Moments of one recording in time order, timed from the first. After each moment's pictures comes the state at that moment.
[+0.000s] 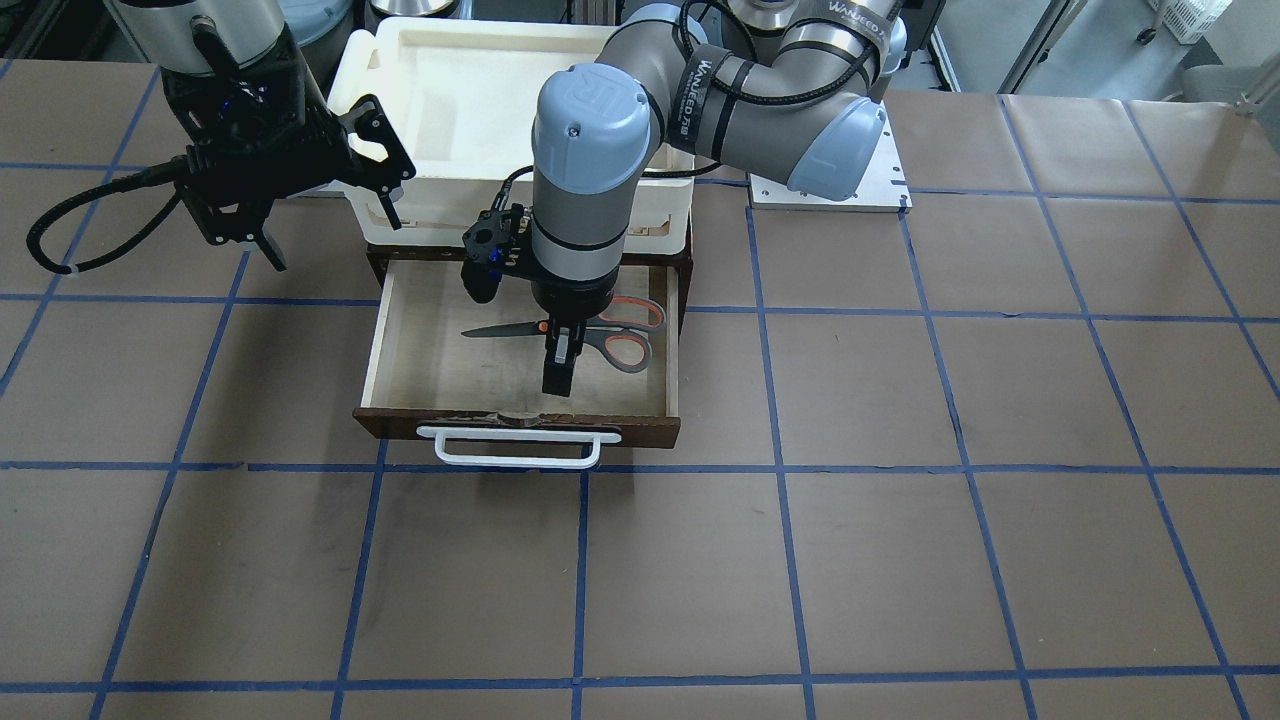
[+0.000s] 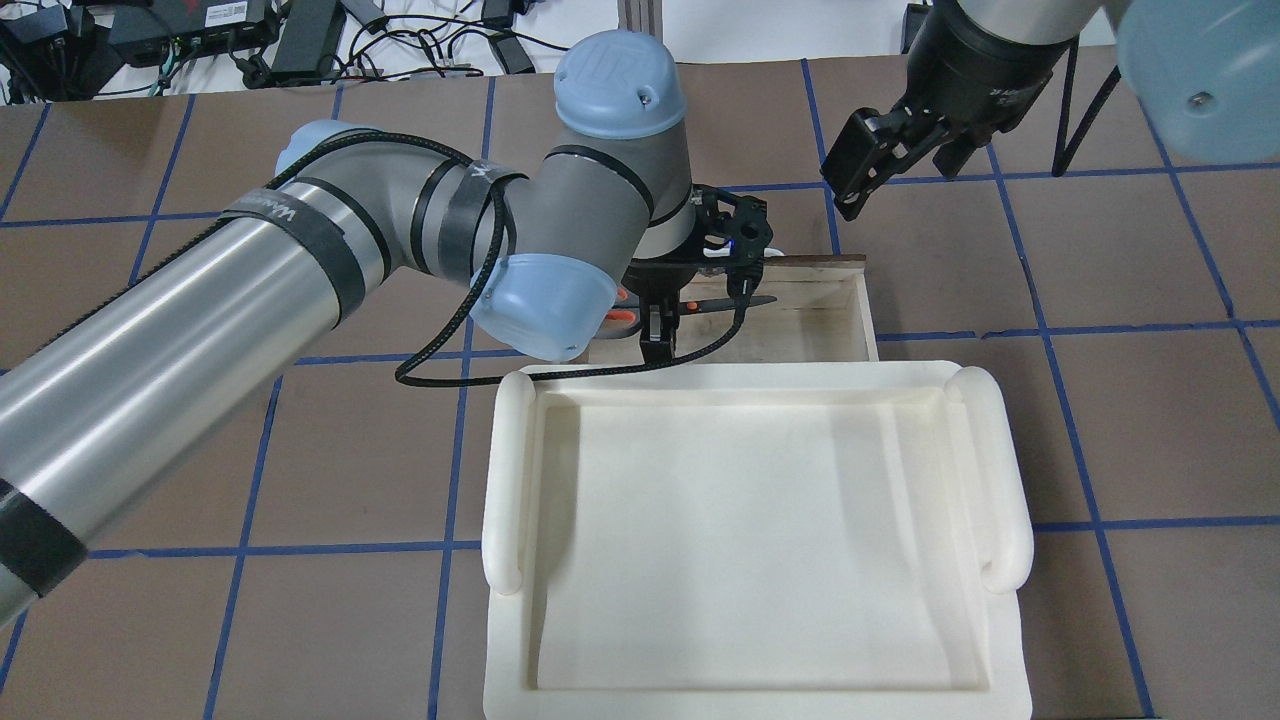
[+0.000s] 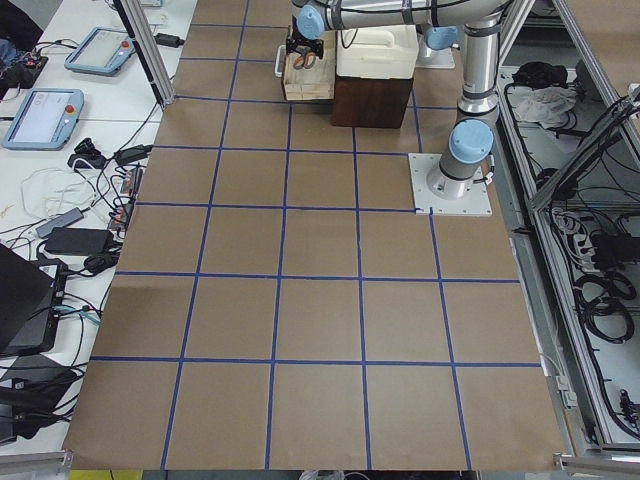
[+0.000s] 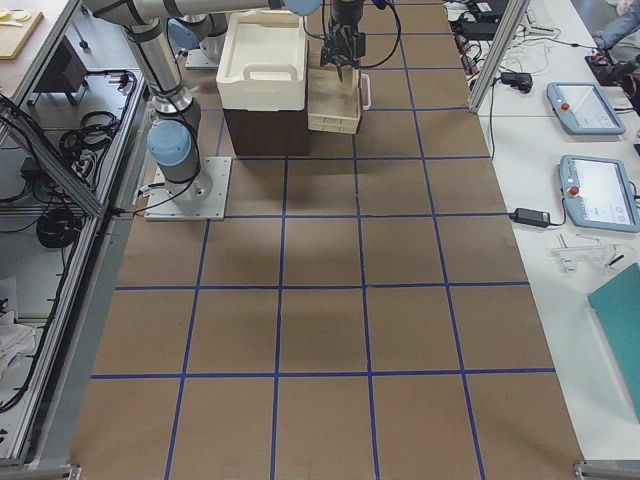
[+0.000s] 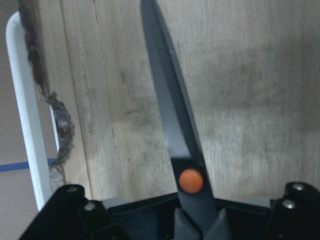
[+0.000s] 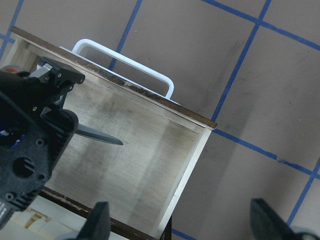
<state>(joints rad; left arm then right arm) -2.01 -1.89 -1.61 -1.18 1.49 1.27 1.62 -1.57 1.51 -1.58 -1.48 -0.37</state>
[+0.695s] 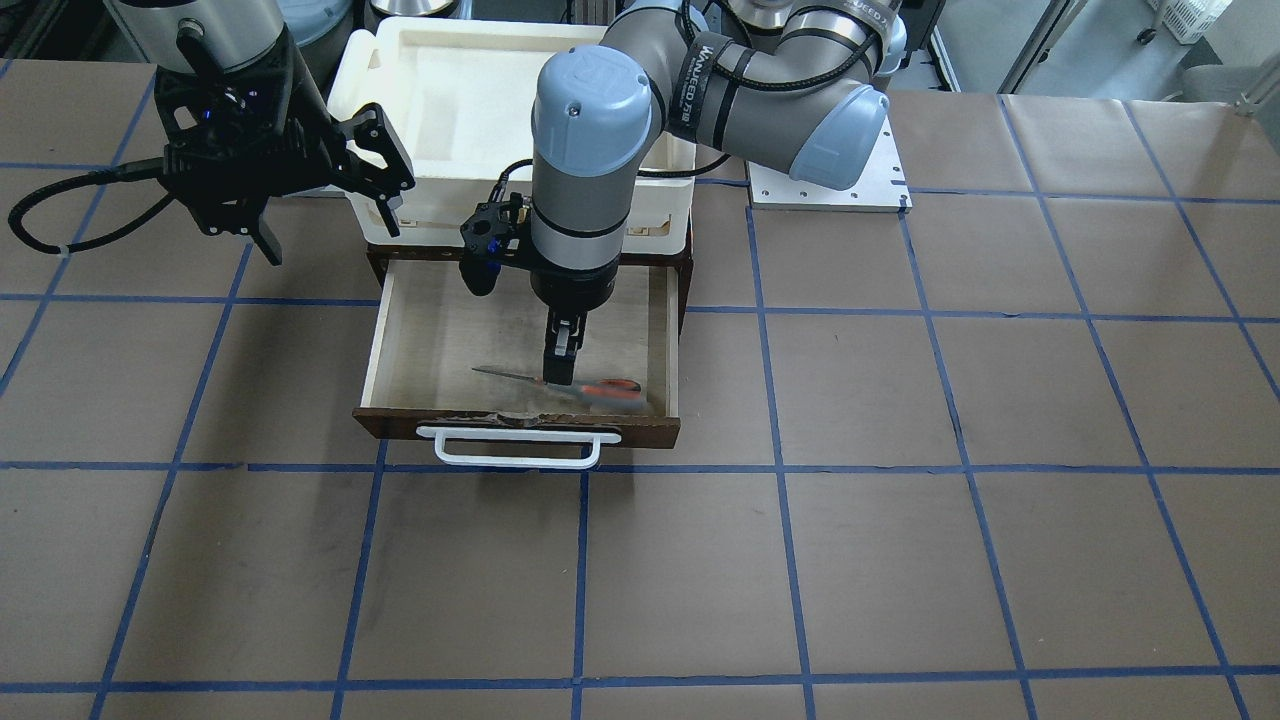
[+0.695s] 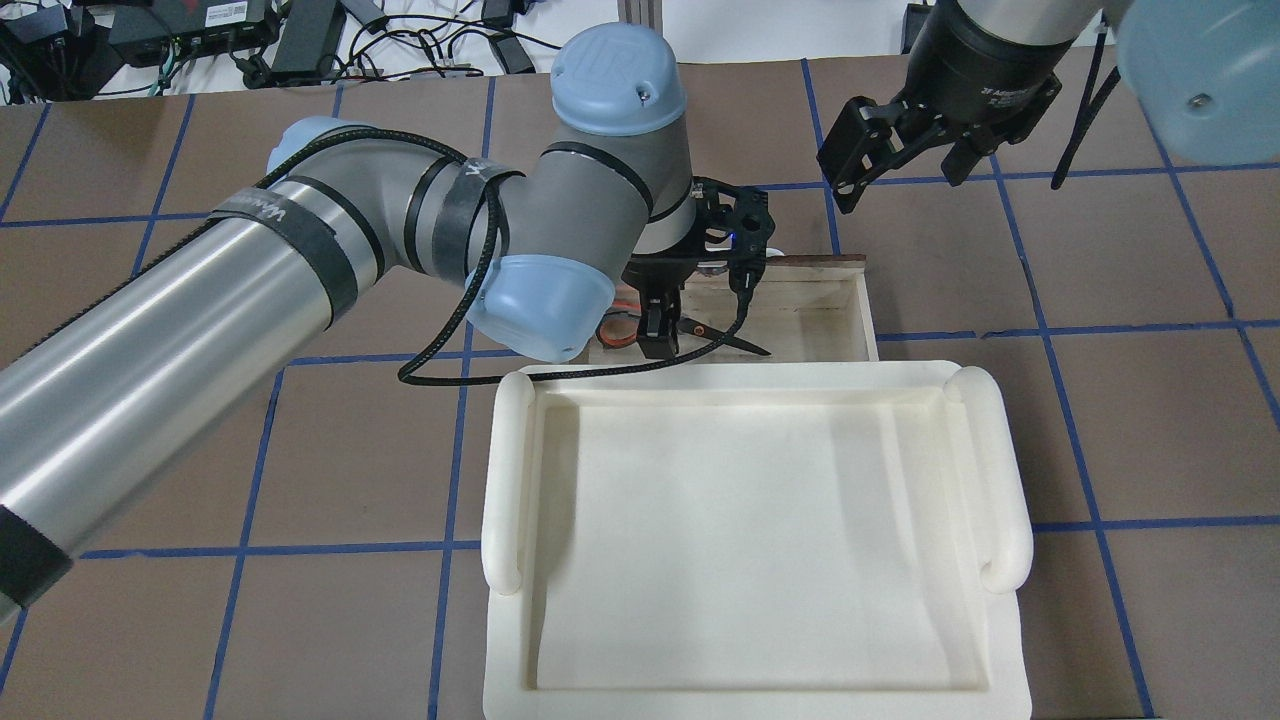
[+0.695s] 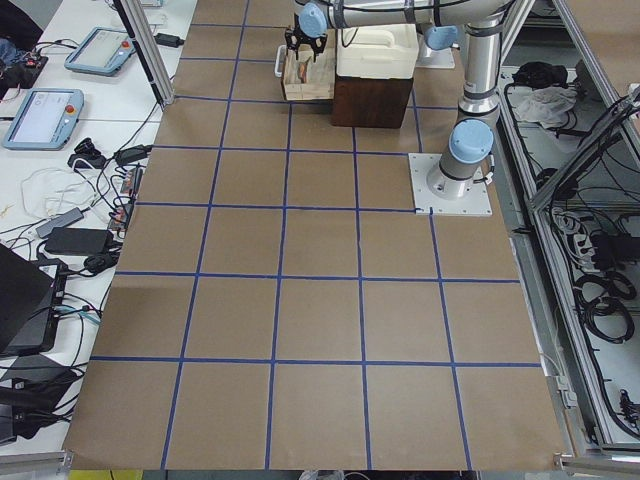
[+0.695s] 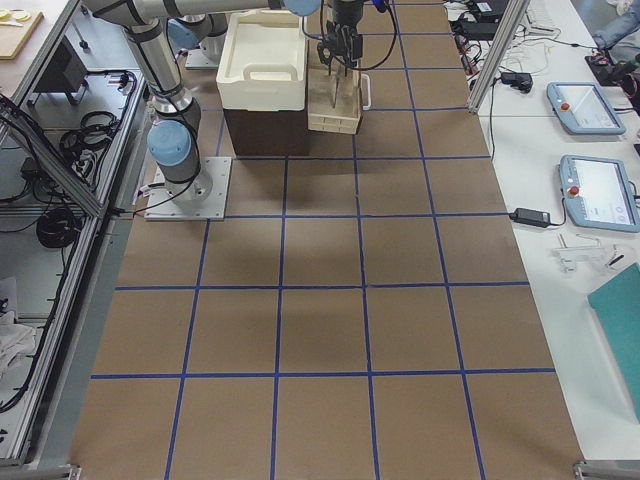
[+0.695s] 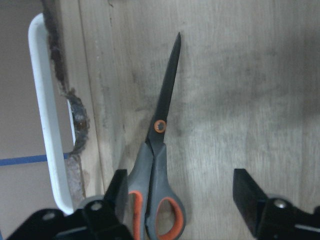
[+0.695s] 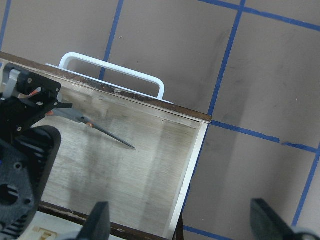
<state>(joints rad) -2.00 -1.87 -1.60 -1.17 1.51 1.25 1.62 -1.57 1.51 -1.57 -1.50 -0.20</state>
